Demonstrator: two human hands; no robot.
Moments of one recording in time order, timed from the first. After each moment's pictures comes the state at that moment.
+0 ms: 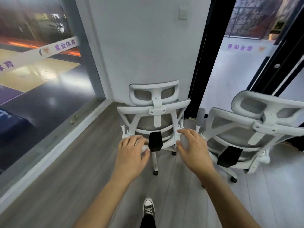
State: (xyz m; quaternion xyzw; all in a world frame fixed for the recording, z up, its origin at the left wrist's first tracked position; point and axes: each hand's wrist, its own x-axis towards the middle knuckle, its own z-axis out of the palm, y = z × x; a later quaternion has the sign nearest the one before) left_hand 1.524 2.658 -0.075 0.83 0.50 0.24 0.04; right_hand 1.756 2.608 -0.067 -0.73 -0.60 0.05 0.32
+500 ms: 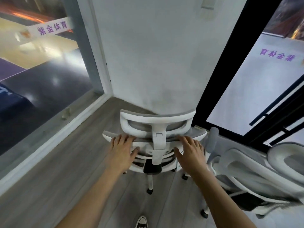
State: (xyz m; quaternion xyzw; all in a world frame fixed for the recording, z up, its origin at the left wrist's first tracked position) left_hand 1.580 2.961 -0.165 0.79 0.59 0.15 0.06; right_hand 1.853 2.901 -0.137 -0.75 -0.63 0.07 0.16
